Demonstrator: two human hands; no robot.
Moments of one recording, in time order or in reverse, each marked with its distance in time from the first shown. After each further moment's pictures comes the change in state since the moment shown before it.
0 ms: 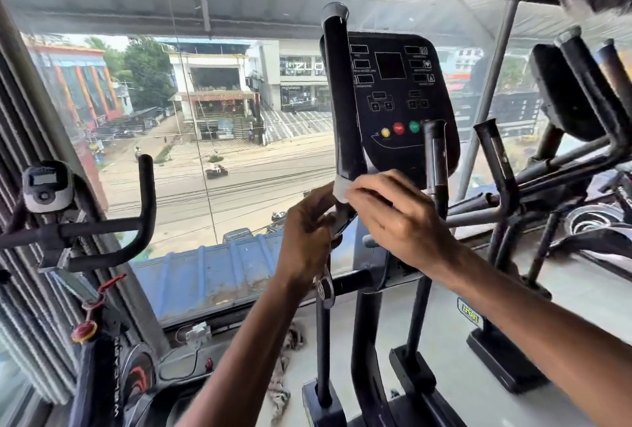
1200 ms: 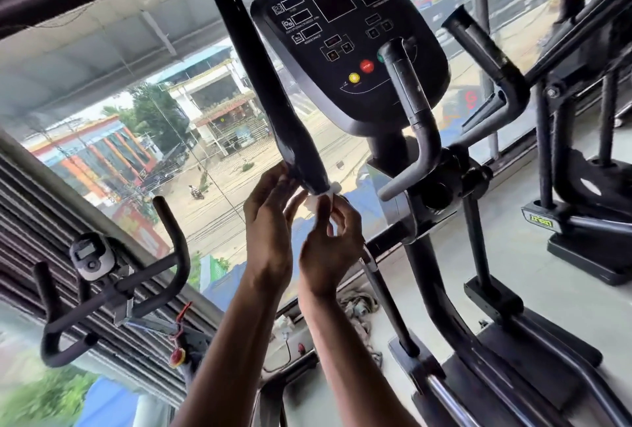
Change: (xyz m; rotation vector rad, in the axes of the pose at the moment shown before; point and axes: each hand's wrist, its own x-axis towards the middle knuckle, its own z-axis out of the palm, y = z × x) left_hand 0.012 0.000 0.002 -0.018 0.097 -0.143; right_hand -0.014 -0.125 0.131 0.718 1.091 1.707
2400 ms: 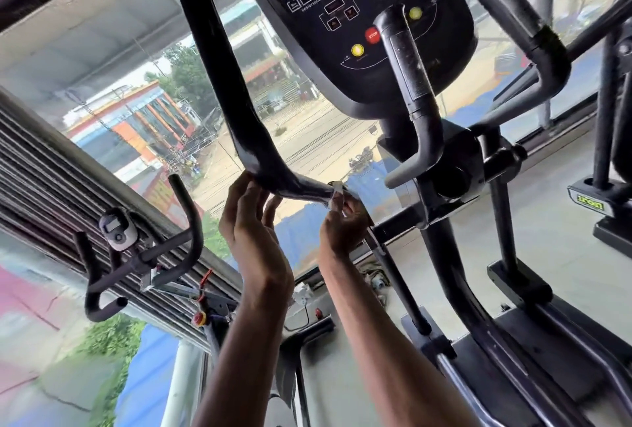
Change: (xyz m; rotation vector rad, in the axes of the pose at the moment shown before) left_hand -0.007 -0.023 0.039 0.050 0.340 0.178; right_hand 0.076 0.065 -0.002 -0.241 -0.026 0.356
